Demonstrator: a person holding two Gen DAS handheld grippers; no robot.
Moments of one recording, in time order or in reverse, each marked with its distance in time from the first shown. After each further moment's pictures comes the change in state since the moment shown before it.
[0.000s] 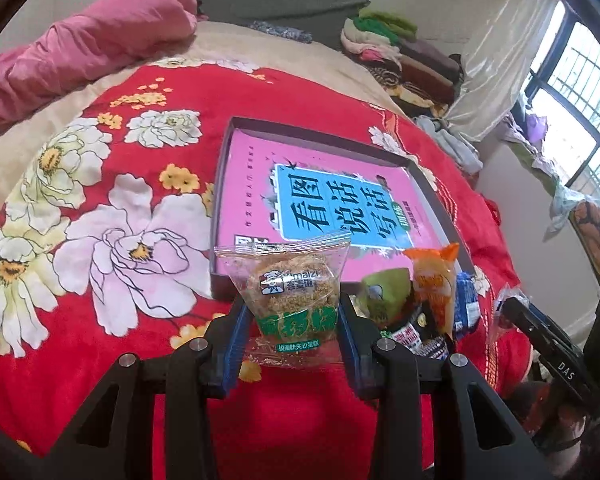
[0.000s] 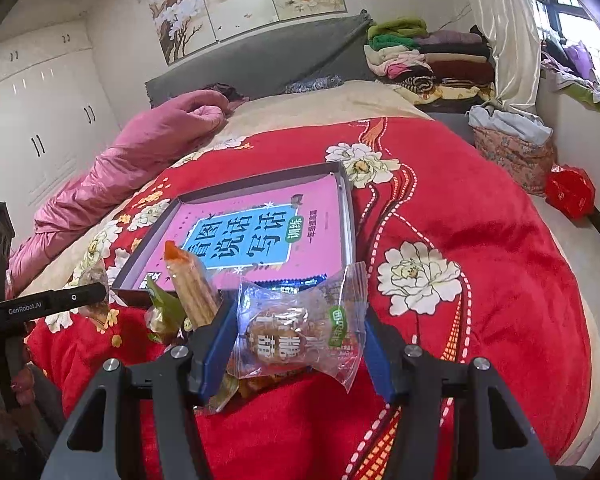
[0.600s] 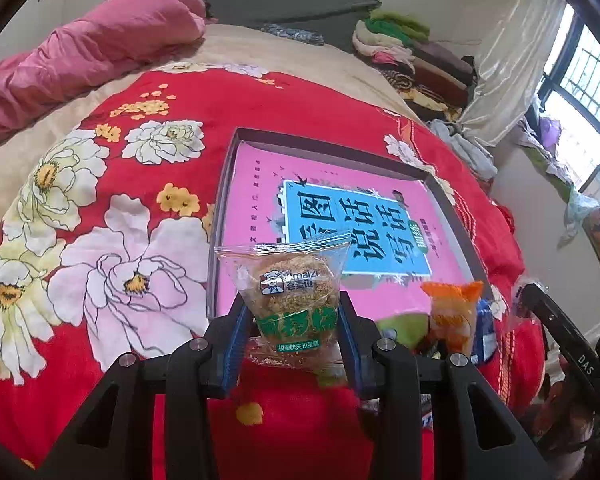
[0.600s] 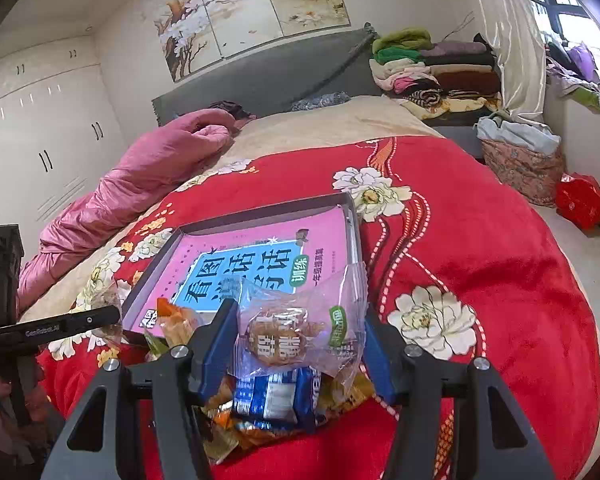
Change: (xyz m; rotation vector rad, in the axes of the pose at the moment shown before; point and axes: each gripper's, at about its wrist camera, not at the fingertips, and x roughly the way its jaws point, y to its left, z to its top) left arm 0.022 -0.005 0.022 -0.012 -0.010 0.050; right arm 0.021 -0.006 0.031 0.008 -0.065 0.042
